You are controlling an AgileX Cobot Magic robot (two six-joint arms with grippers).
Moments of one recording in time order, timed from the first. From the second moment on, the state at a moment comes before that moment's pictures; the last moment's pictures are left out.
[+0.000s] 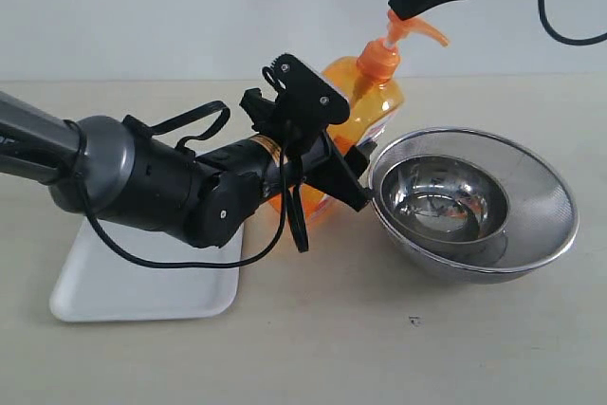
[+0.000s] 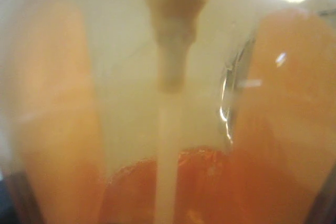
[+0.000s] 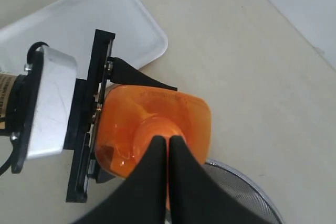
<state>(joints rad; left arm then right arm) -0.74 2.05 -1.06 -0.20 -0.61 0.46 0.27 1.70 -1.61 0.54 1.09 -0.93</state>
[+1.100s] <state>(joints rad) -0.74 2.05 -1.06 -0.20 -0.61 0.46 0.27 1.70 -1.61 0.55 1.09 -0.93</state>
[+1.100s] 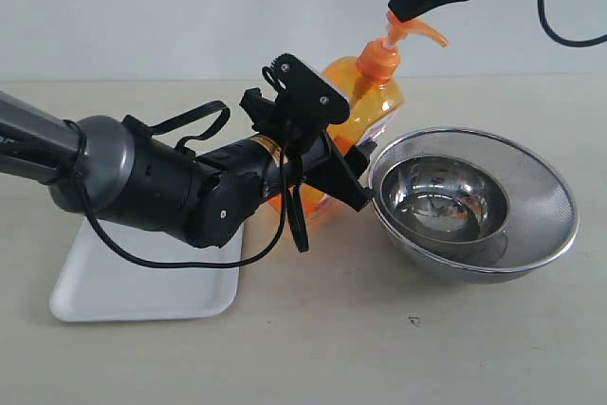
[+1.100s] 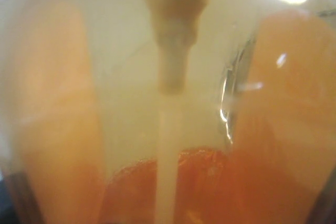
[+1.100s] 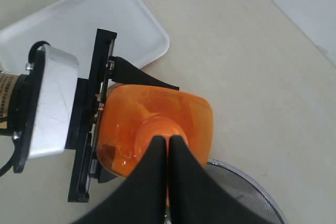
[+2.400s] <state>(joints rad) -0.73 2.05 -1.06 -0.20 -0.63 0.45 0.28 1.71 -1.79 0.43 1.22 -0.93</state>
